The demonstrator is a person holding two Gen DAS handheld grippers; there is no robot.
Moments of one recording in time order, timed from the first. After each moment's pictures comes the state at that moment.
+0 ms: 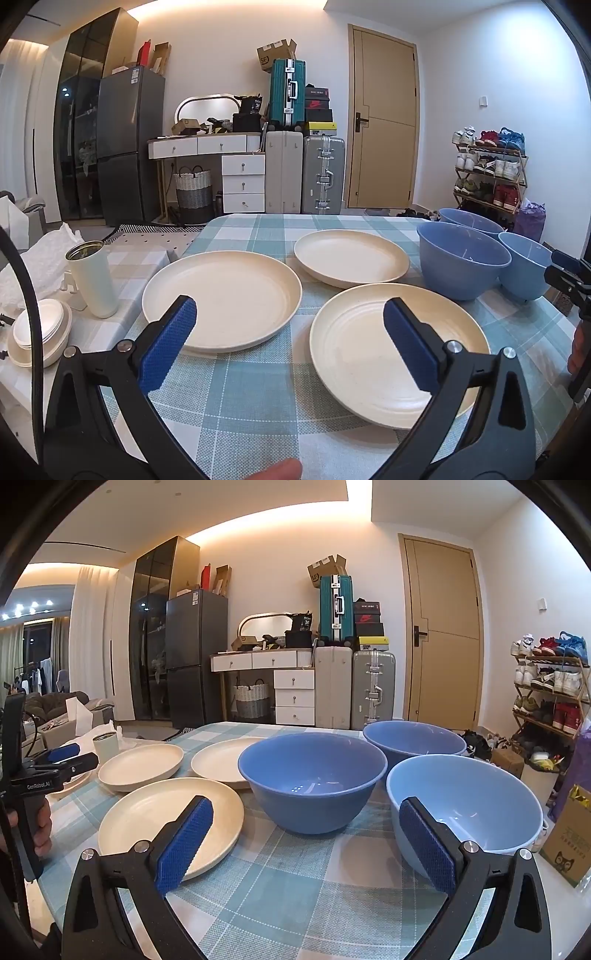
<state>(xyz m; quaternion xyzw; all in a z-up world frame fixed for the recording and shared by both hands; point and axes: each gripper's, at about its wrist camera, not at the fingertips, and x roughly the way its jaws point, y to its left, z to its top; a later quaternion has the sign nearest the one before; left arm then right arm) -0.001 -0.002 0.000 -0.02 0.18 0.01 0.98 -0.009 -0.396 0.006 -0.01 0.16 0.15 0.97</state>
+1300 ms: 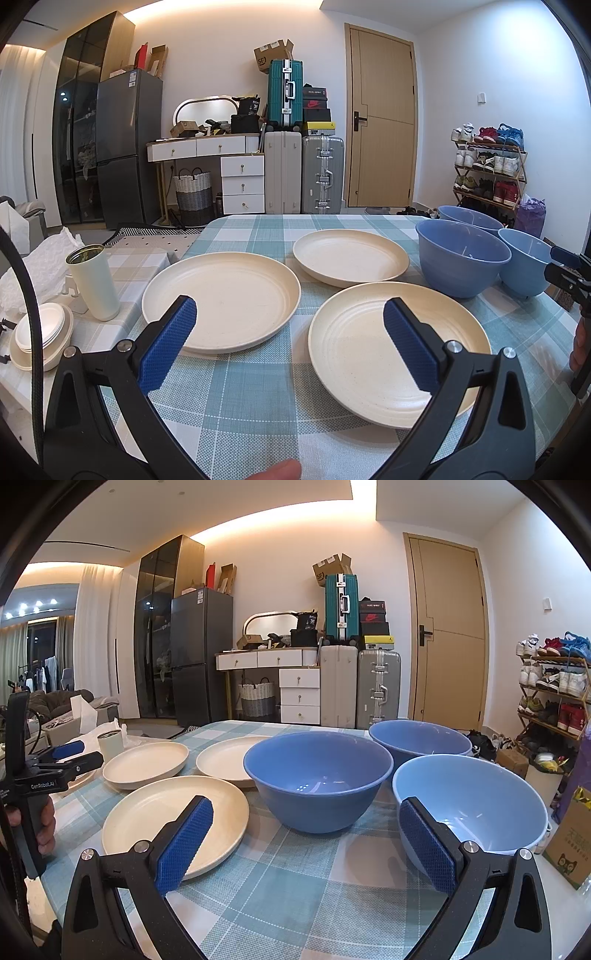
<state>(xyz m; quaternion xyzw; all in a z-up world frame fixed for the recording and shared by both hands) -0.001 -0.002 0.000 -0.02 0.18 0.01 0.98 -0.011 -0.394 0.004 -0.01 0.16 0.17 0.97</state>
